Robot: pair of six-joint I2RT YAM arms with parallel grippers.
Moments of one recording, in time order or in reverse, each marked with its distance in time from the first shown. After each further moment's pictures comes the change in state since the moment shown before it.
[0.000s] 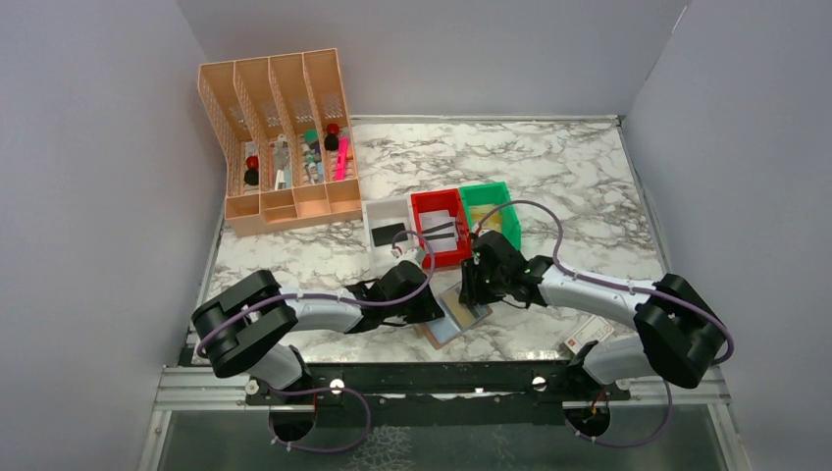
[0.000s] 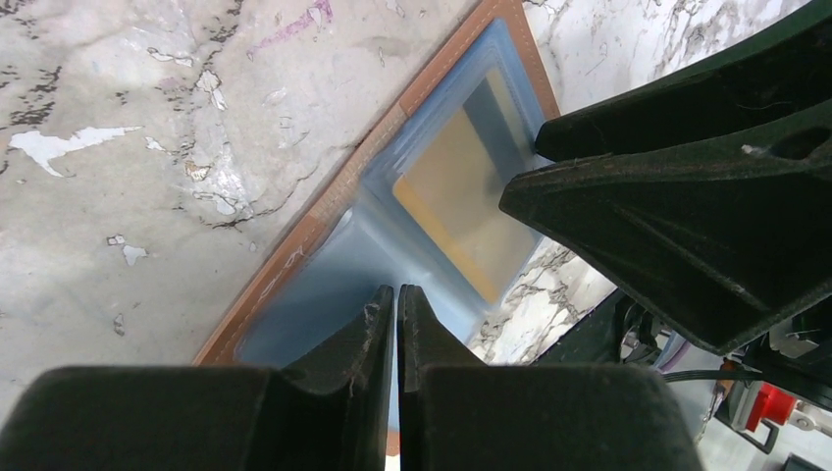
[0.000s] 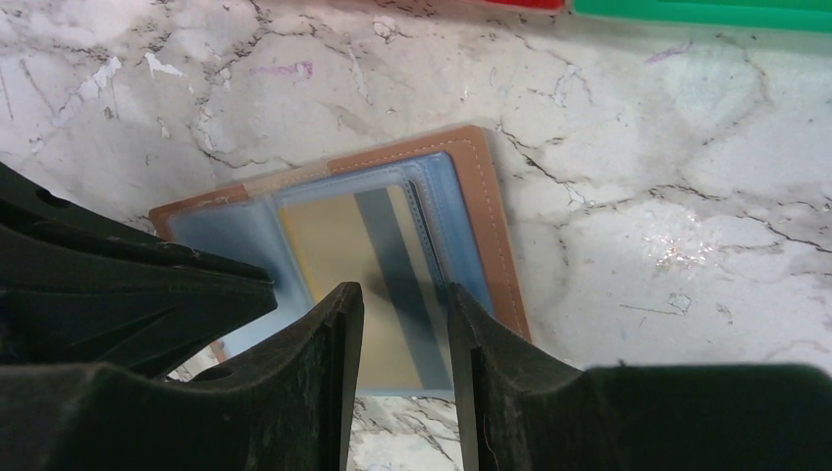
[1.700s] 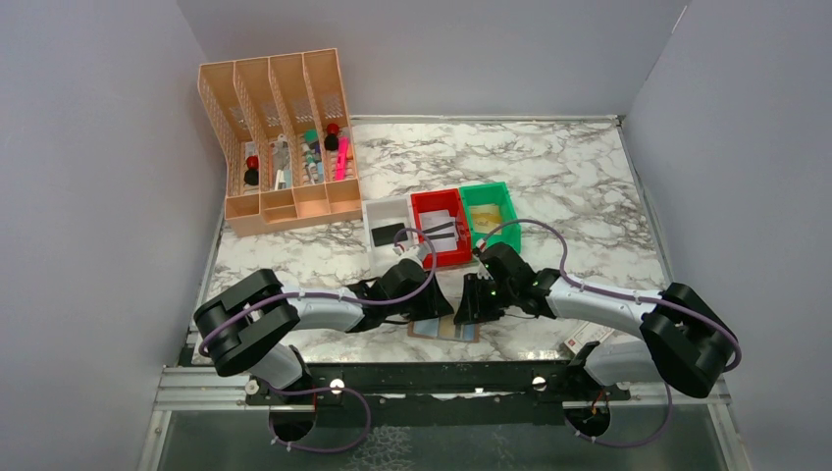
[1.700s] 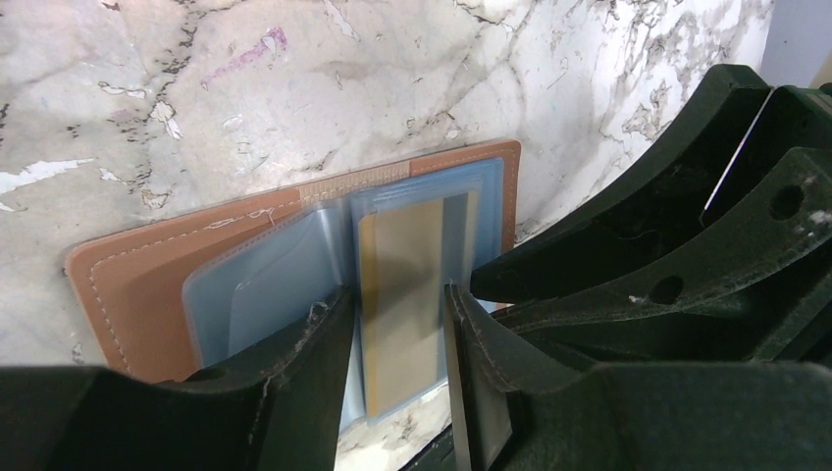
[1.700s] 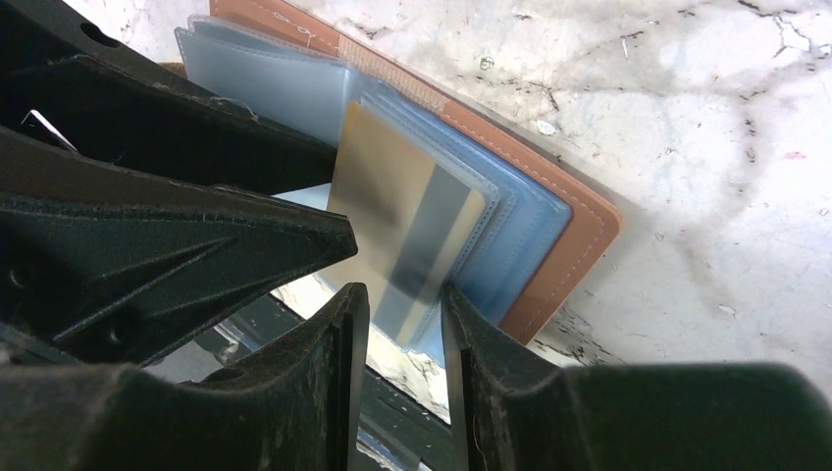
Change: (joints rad) left arm 0.000 0.013 0.014 0.038 0.011 -0.005; right arm 0.000 -0.064 -0.128 0.090 -0.258 0.144
